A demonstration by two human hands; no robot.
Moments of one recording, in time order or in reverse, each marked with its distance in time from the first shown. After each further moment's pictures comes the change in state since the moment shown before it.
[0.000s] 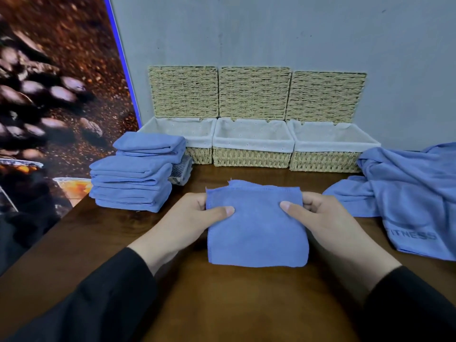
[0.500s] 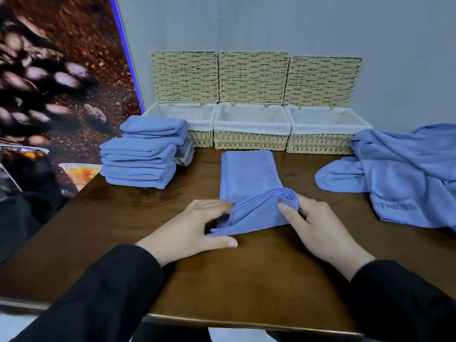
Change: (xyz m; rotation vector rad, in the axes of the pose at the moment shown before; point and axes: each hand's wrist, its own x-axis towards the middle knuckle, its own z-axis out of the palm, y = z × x) left_hand -0.042 -0.035 0.001 0.760 -0.180 0.274; right_hand -0.048 0.021 0.018 -0.396 0.044 -0.214
